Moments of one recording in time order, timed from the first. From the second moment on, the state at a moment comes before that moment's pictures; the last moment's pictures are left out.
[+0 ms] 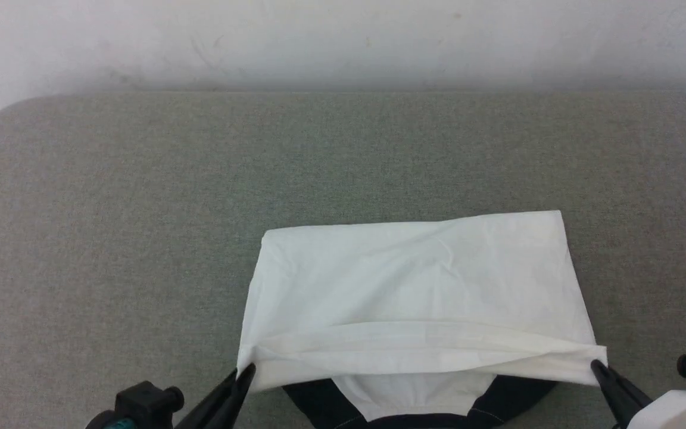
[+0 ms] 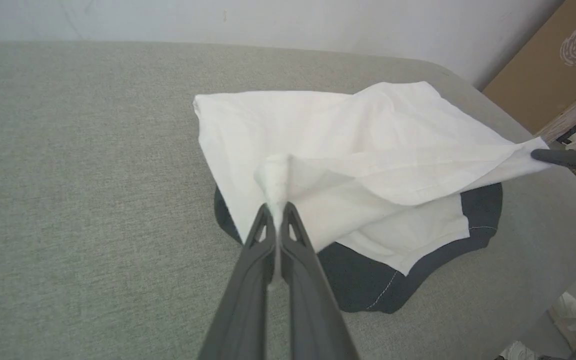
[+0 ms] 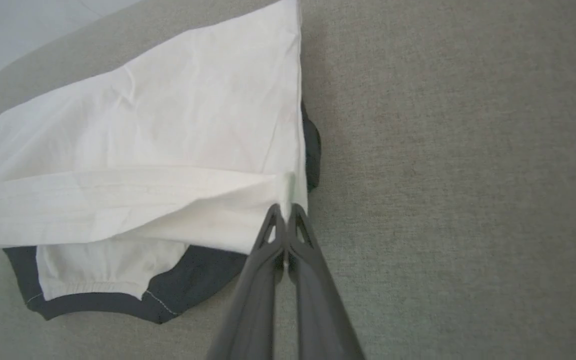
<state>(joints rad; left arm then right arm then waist) 0.13 0.65 -0.54 -0.27 -0.67 0.11 -0.08 0.28 -0.06 -0.18 -0.31 0.42 0.13 0.54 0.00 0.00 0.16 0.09</state>
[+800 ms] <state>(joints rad) 0.23 0.59 -0.39 -0.32 -0.74 0.25 -0.22 0.29 -0.06 -0.26 -0.33 0.44 0.13 0.50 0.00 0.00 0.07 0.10</state>
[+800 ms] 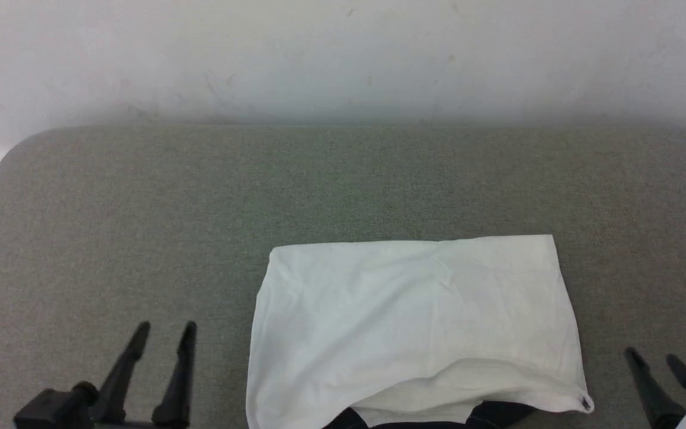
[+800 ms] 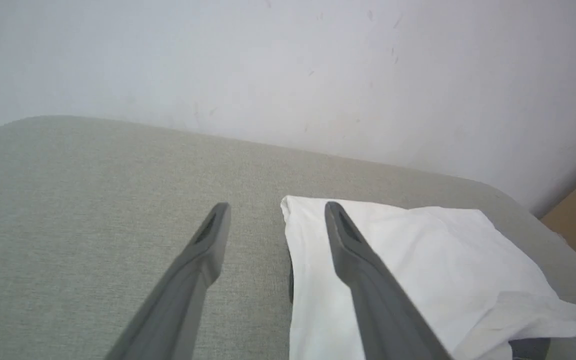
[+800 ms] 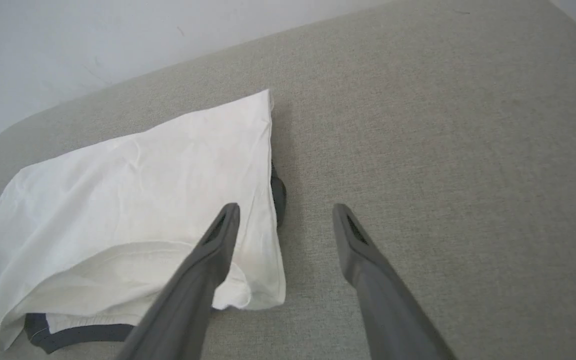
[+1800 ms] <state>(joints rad) 0.15 0.26 -0.13 -0.41 -0.32 0.10 -0.26 0.02 -0.06 -0.22 -0.05 0.32 0.13 0.63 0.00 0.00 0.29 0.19</state>
